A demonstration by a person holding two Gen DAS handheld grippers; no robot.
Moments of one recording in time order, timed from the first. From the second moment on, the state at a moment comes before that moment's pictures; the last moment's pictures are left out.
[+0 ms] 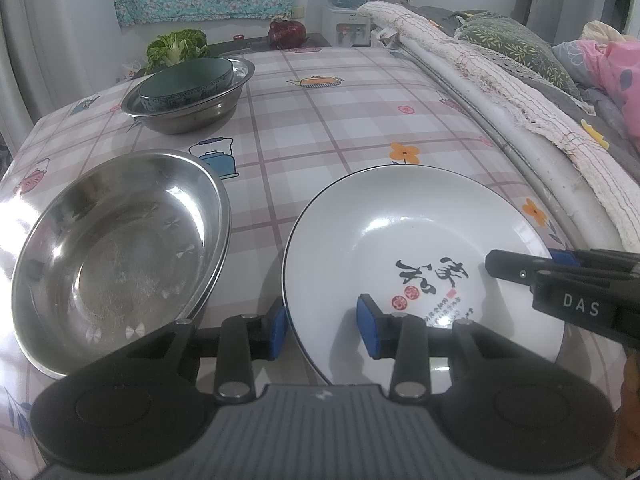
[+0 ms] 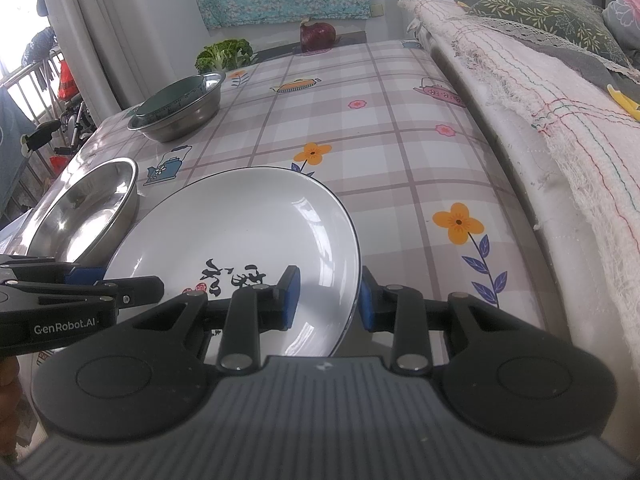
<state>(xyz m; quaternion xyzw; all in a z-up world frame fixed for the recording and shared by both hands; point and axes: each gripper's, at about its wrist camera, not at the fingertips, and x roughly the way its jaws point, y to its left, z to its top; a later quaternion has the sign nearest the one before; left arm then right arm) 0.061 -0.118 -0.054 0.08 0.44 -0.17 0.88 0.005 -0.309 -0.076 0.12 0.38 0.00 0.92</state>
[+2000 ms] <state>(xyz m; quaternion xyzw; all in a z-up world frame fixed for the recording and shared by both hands) 0.057 -0.120 -0.053 0.08 0.44 -0.17 0.88 0.027 -0.315 -0.075 0.12 0.38 -0.01 0.92</state>
